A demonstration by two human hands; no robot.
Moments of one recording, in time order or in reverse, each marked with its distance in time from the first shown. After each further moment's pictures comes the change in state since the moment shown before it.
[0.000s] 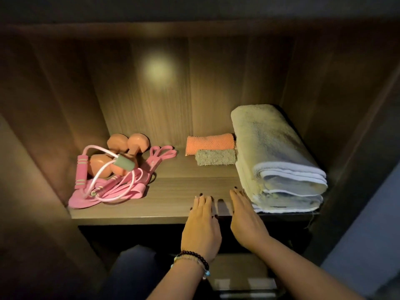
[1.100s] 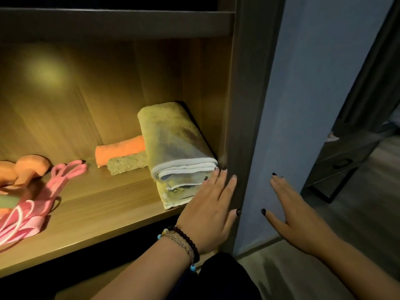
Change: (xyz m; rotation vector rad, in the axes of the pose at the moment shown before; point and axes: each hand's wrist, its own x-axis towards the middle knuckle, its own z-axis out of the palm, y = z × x) left_hand -0.015 0.214 -0.018 0.220 -0.250 0.802; right_hand -0.176 0.159 -0.209 -0.218 0.182 0.172
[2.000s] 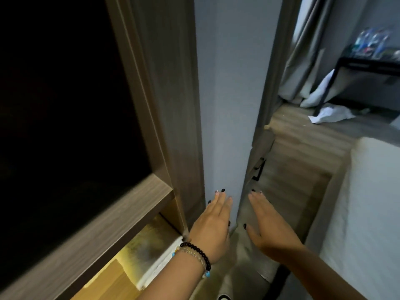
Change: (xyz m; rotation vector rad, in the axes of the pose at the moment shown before) left_hand 0.177 0.032 -0.194 -0.329 -0.341 0.316; right_hand 0.058 -0.083 -0.234 0.074 -0.033 0.577
